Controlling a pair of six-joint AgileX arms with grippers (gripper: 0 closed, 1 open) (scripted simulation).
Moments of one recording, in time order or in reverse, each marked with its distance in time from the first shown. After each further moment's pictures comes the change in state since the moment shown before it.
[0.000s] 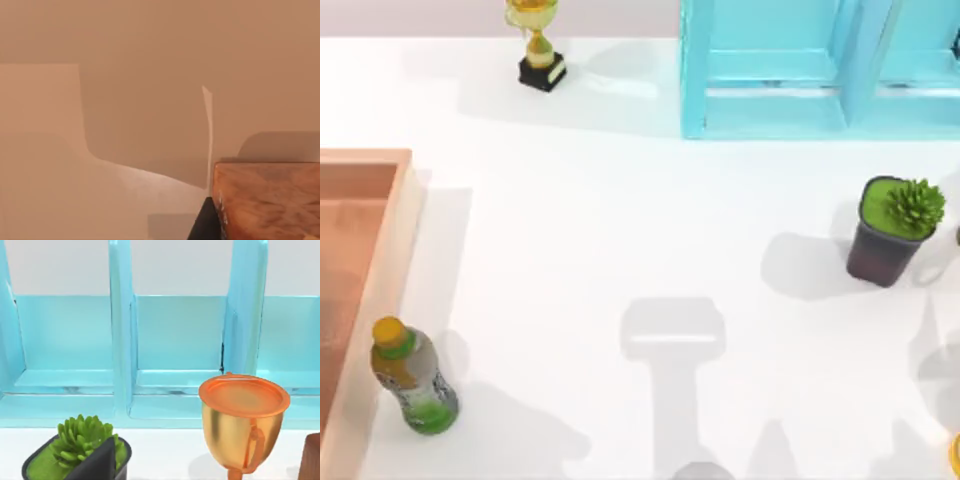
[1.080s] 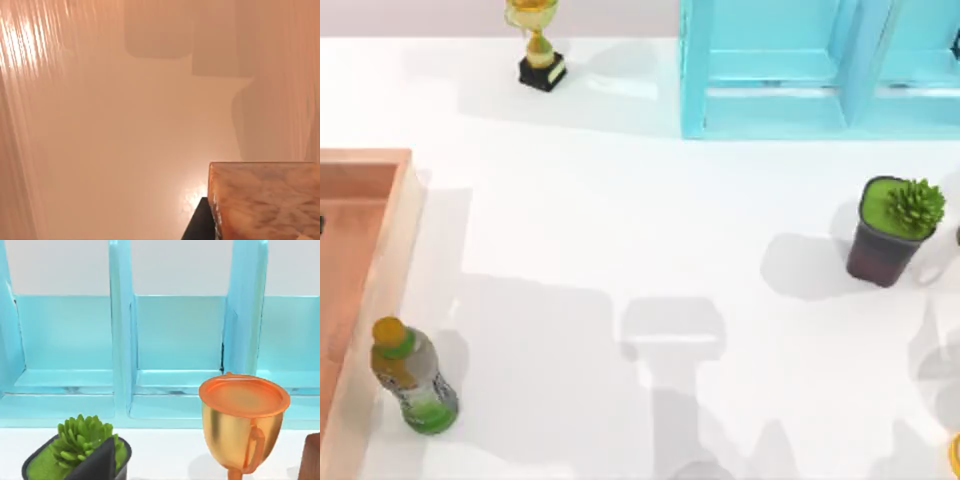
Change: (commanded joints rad) left arm -0.182 -0.143 0.193 -0.133 -0.030 -0.045; right arm 0.000 0.000 0.000 0.000 0.000 0.000
